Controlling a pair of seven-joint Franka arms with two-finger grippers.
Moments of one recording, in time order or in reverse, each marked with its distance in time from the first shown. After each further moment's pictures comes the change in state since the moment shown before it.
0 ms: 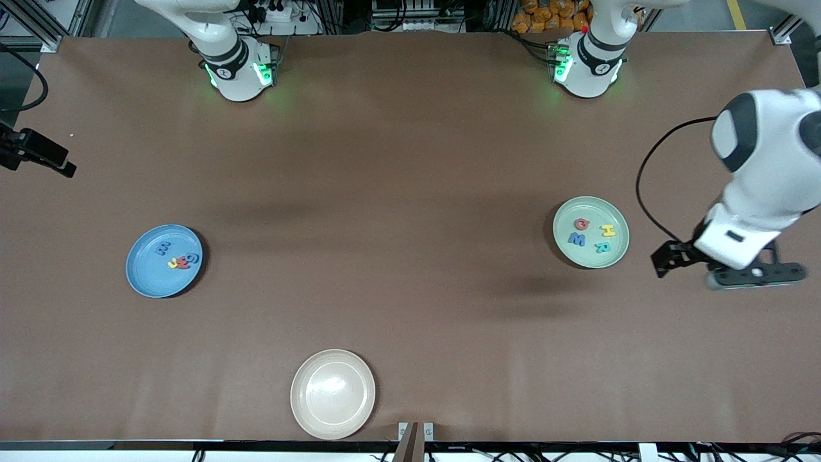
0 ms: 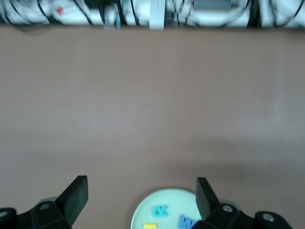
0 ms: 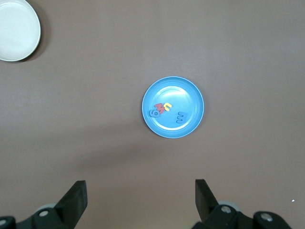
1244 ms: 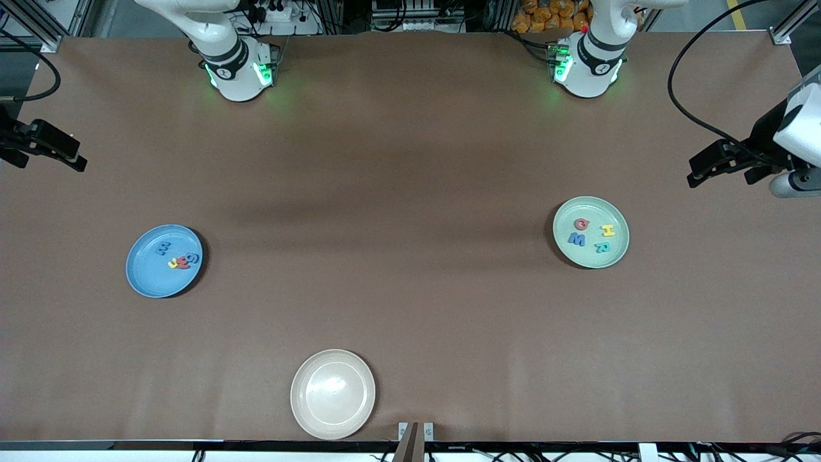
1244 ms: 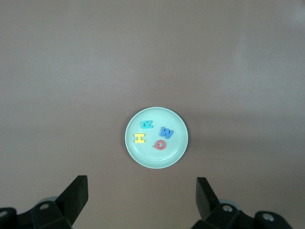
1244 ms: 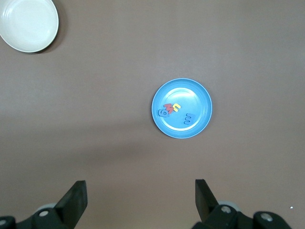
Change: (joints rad) left arm -0.010 -0.188 0.000 0.133 -0.097 -0.573 0.014; right arm 0.005 0.005 0.044 0.044 0.000 -0.039 -0.022
